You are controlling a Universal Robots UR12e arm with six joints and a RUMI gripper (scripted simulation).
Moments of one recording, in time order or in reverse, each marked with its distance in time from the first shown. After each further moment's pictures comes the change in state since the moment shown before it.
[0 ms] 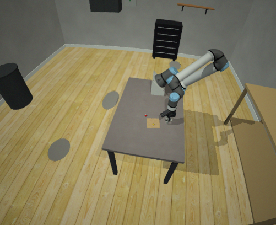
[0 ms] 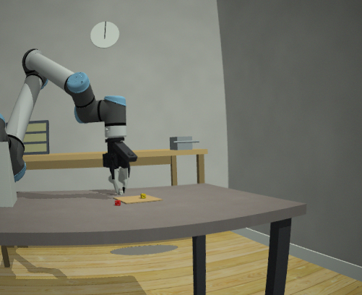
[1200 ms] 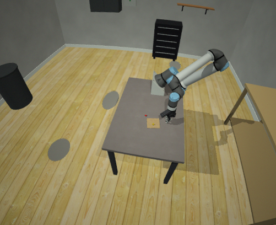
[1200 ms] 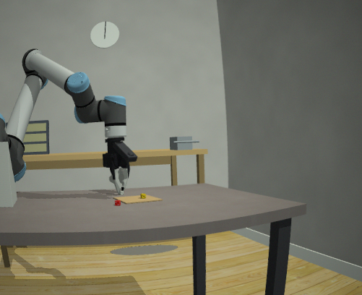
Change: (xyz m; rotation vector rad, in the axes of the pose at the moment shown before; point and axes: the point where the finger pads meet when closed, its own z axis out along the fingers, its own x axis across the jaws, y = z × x) arm 0.000 0.000 0.000 0.000 0.000 0.000
